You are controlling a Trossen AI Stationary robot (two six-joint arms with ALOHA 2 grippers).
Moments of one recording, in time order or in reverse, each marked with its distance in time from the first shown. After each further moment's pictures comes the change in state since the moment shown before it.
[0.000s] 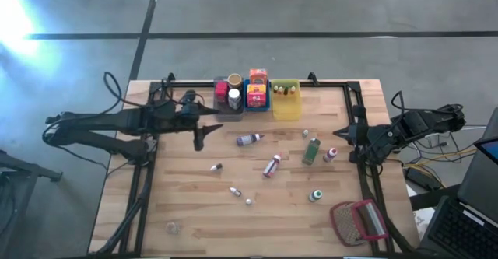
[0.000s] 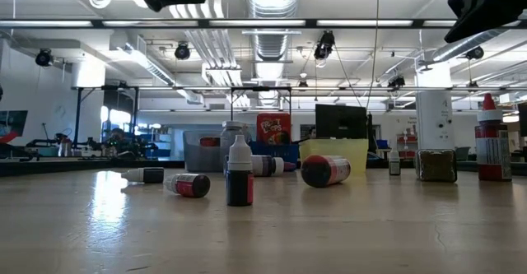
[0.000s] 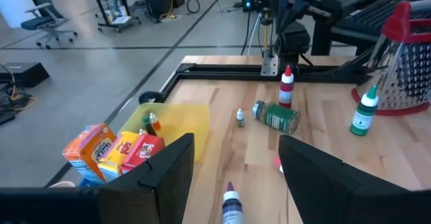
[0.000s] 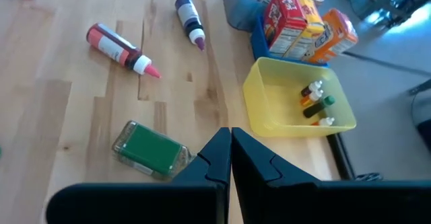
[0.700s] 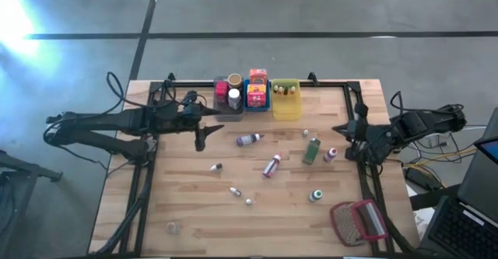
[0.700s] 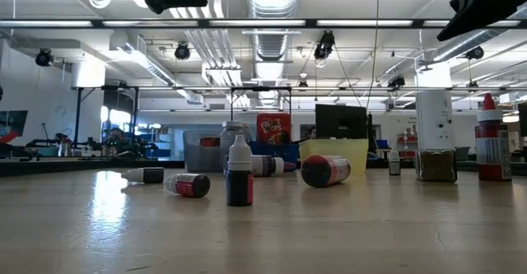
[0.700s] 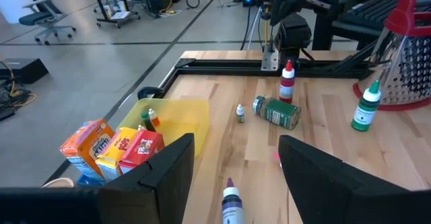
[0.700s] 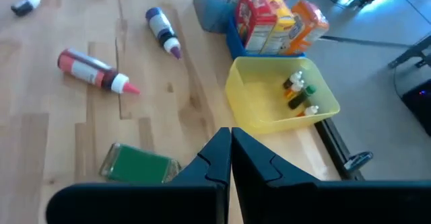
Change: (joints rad) left arm 0.000 0.018 0.000 -0.001 0.001 -0.002; right arm -0.010 0.027 0.006 0.019 0.086 0.122
